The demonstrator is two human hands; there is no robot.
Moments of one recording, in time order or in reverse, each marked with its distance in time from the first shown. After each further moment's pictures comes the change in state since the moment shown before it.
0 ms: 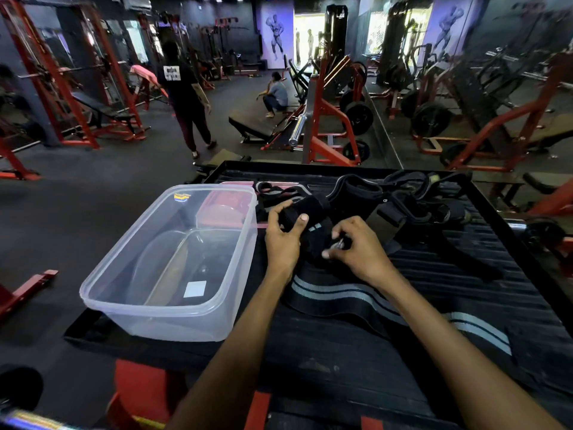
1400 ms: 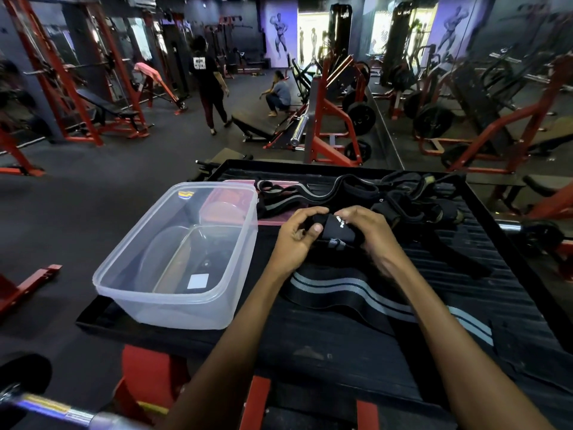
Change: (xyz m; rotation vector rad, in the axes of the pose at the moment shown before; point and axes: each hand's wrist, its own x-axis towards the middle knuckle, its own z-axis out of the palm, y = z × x) left_hand -0.021 0.018 -0.004 0.184 -0.466 0.134; right_hand 0.000 -0.011 -0.029 0.656 0.016 0.186
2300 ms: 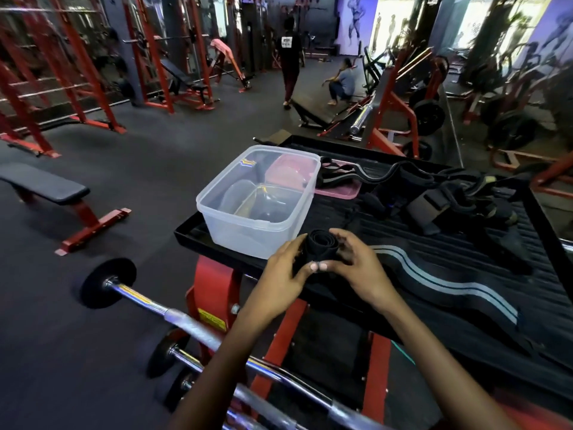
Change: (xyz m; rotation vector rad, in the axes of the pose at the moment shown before) left_hand -0.173 0.040 -0.043 0.607 0.205 -0.101; right_hand -0.119 0.018 0.082 -0.132 -0.339 -0.051
